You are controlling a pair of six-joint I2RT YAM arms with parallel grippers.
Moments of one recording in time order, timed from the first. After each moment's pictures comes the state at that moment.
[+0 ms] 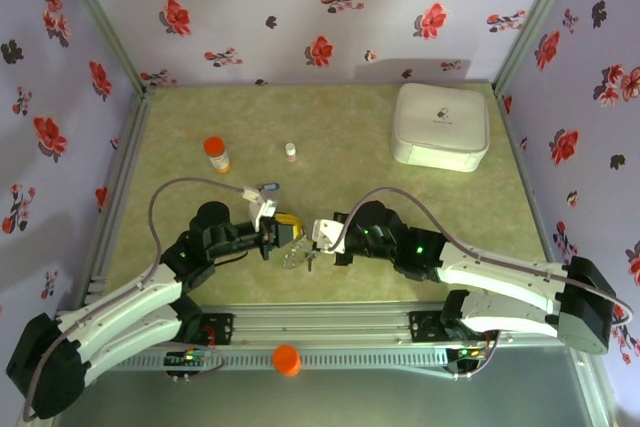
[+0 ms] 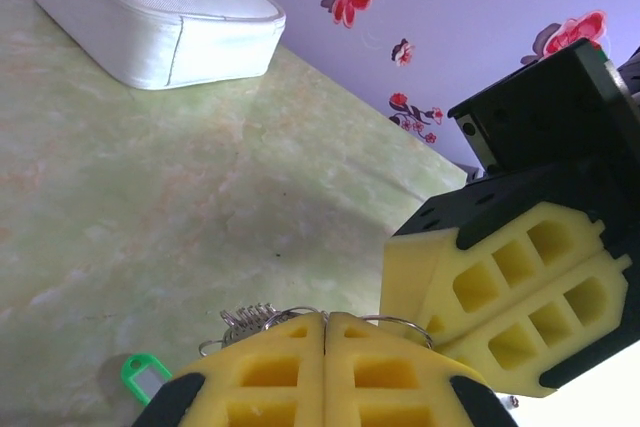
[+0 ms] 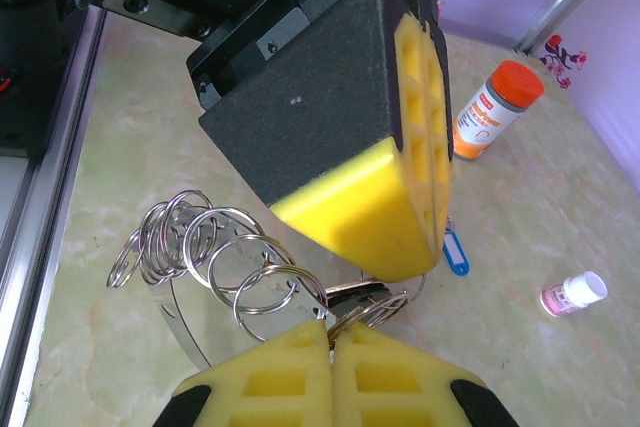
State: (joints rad) left arm -0.75 0.82 0.36 0.23 0.49 -0.35; right arm 1.10 1.06 0.65 -0.03 -0.14 -0.50
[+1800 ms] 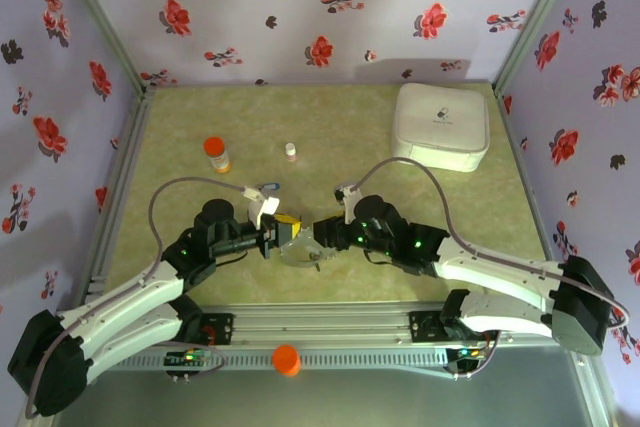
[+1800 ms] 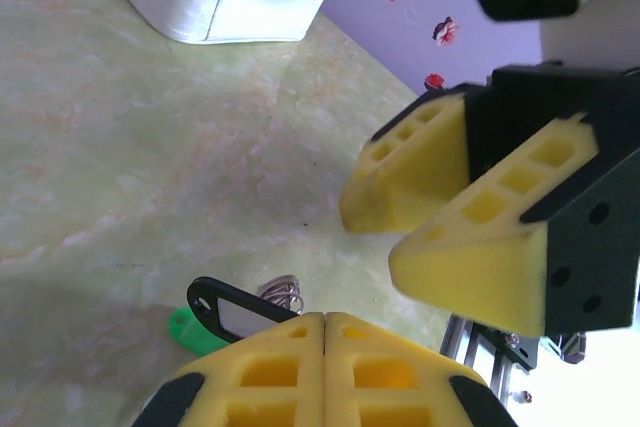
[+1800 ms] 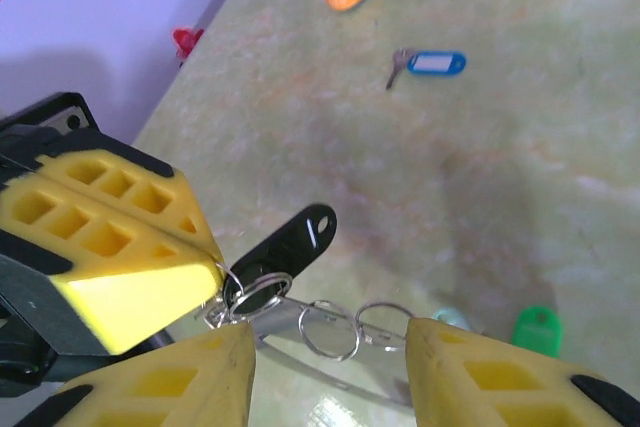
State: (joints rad) left arm -0.74 0.84 0.37 0.16 0.45 -0.39; right arm 1.04 1.10 0.66 -0.08 -0.04 0.66
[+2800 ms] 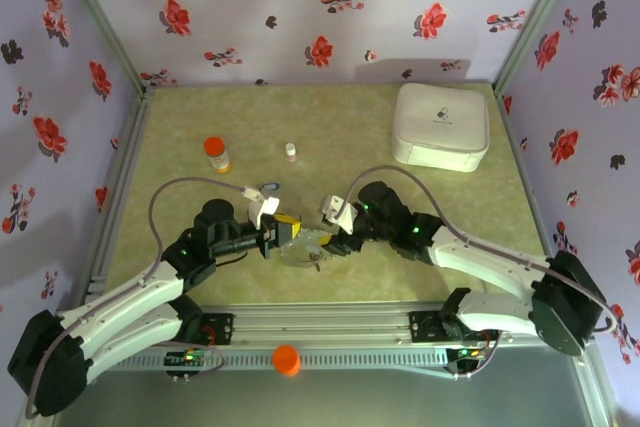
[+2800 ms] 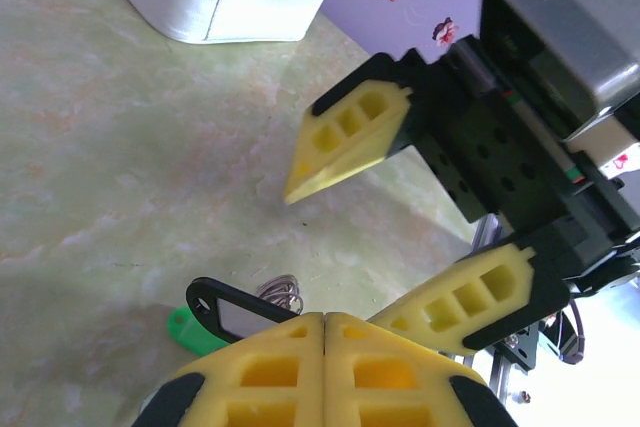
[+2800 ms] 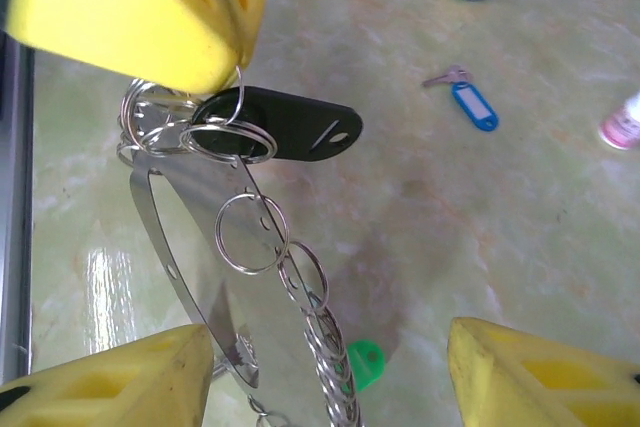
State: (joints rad) left arm -0.74 0.84 0.37 0.16 0.45 -0.39; right arm 0.87 1.19 0.68 -0.13 -0.33 -0.36
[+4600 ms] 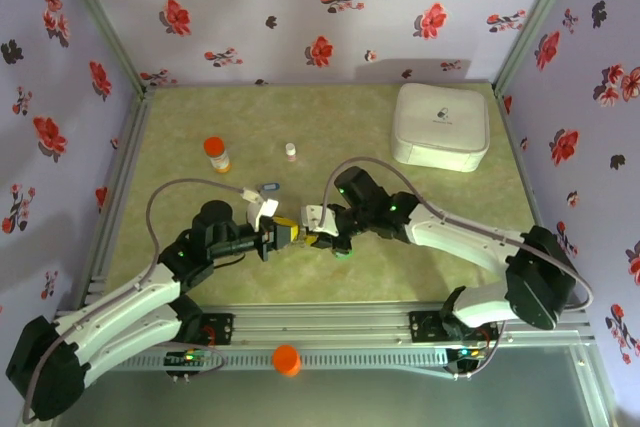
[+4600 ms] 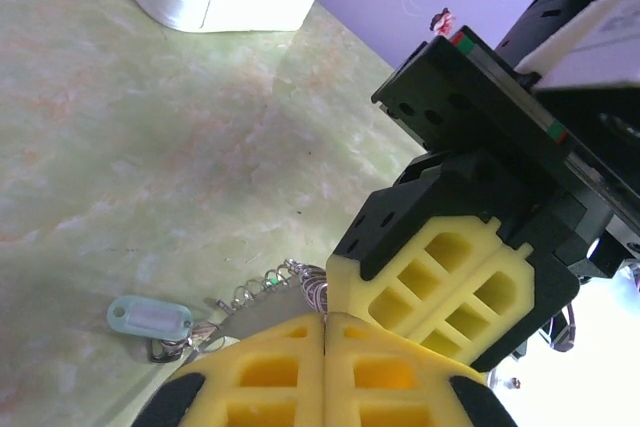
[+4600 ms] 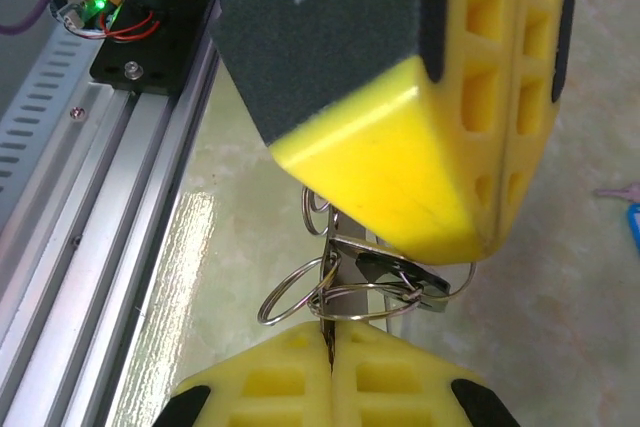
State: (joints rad) left arm -0.74 0.80 0.38 0.09 0.45 -0.39; right arm 0.90 1.35 0.89 -0.35 -0.58 -0.64
